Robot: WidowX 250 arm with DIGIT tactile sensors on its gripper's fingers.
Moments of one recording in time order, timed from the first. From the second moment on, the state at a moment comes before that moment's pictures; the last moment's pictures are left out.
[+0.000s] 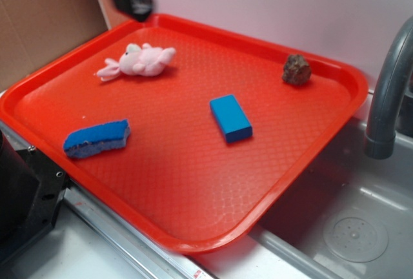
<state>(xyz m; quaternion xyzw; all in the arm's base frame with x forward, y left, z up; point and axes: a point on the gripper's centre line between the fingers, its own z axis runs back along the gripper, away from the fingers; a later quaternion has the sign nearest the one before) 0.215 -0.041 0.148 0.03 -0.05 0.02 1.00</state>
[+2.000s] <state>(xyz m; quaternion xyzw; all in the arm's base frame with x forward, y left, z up) 0.353 -0.104 0.024 0.04 -0.05 0.05 1.00</state>
